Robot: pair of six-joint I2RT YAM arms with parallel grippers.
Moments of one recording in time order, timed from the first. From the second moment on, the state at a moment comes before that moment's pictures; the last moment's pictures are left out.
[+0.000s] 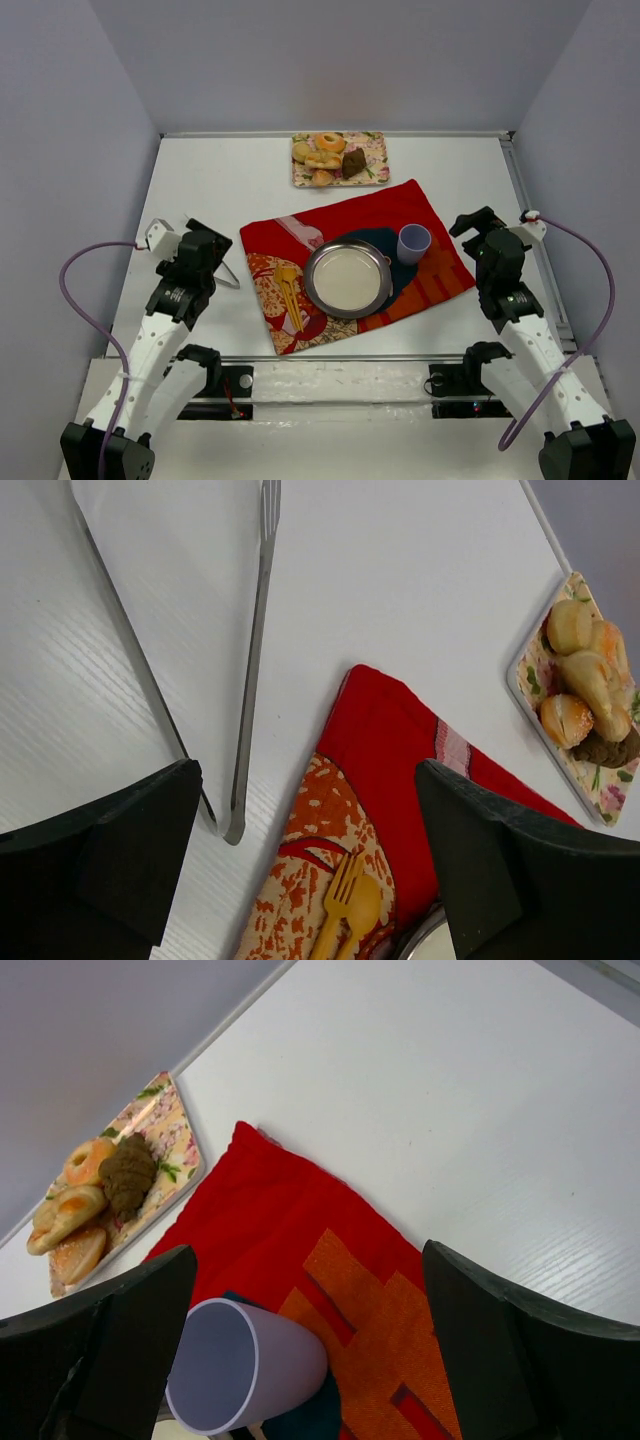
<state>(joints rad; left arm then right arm) -0.26 0.72 0.60 -0.49 -0.56 -1.02 0.17 0.69 0.49 -0.07 0.47 0.68</state>
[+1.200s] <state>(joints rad) -0.06 0.97 0.55 -0.49 -0.40 -1.06 0.17 0.75 0.49 -0.06 0.38 0.66</state>
